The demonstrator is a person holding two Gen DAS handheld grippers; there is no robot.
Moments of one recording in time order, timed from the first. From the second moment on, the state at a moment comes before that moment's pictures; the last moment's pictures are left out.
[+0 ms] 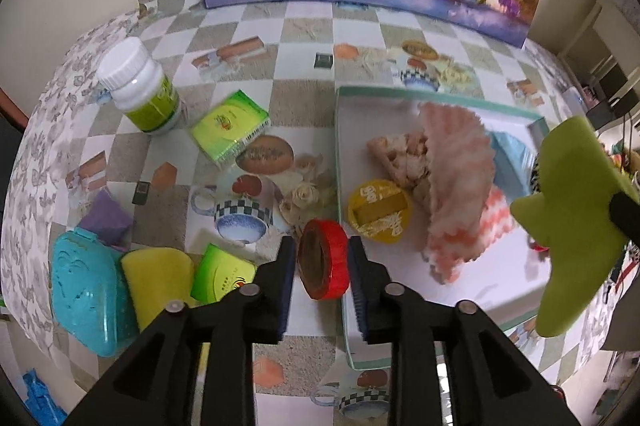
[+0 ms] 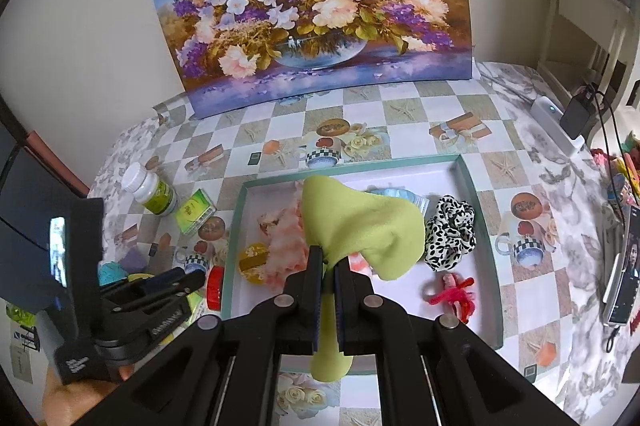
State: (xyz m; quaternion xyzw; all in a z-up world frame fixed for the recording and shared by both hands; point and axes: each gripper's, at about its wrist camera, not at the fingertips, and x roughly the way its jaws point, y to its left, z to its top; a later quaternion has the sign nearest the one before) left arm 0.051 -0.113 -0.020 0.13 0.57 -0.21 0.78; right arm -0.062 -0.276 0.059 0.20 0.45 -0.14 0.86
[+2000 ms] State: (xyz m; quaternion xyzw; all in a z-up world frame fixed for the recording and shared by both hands) left arm 0.051 -0.113 -0.022 0.09 0.60 -0.20 0.77; right arm -0.051 -0.297 0.004 0.18 0.54 -0.20 0.80
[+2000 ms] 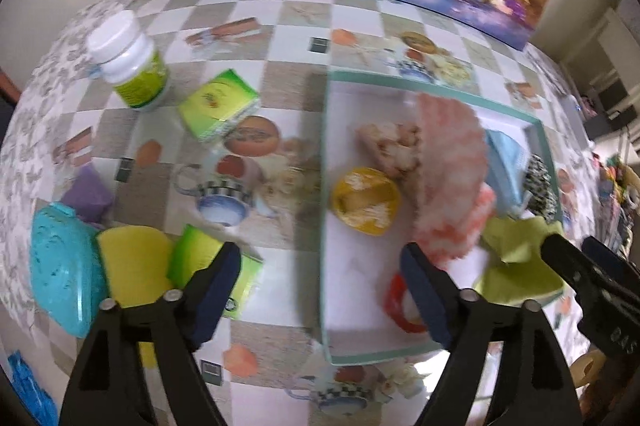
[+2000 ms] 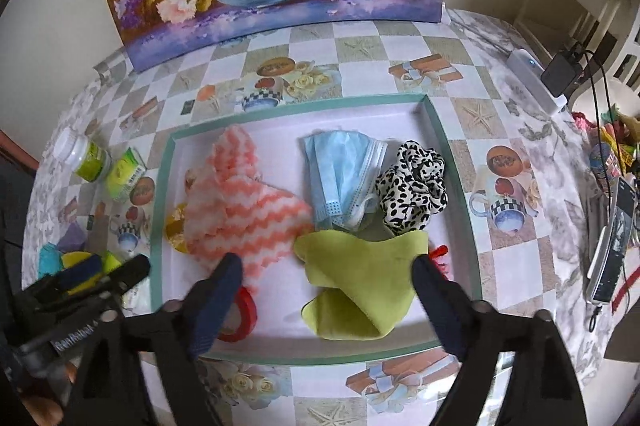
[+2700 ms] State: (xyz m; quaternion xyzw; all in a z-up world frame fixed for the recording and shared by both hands) left arm 0.083 -0.068 -0.026 0.05 0.59 -0.13 0.79; right arm -0.046 -0.289 0.002 0.17 0.54 -0.19 0.80
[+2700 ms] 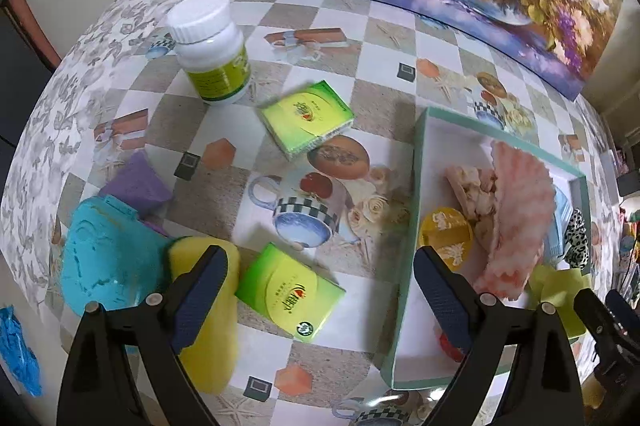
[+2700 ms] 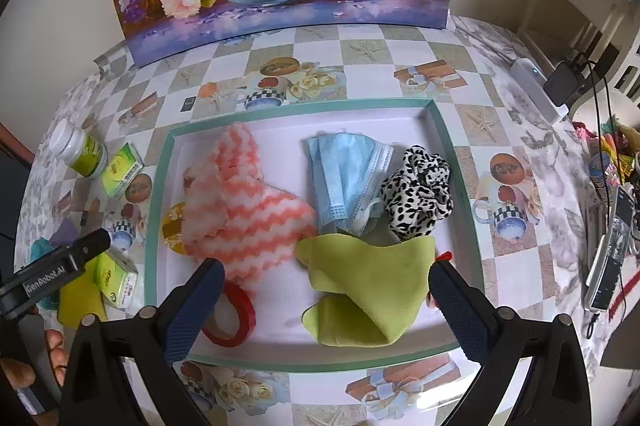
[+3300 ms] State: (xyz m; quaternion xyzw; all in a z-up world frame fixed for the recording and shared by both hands) left arm 0.096 -0.038 0.001 0.05 0.57 -0.12 0.81; right arm -0.033 -0.255 0.016 0.17 0.52 -0.16 0.82
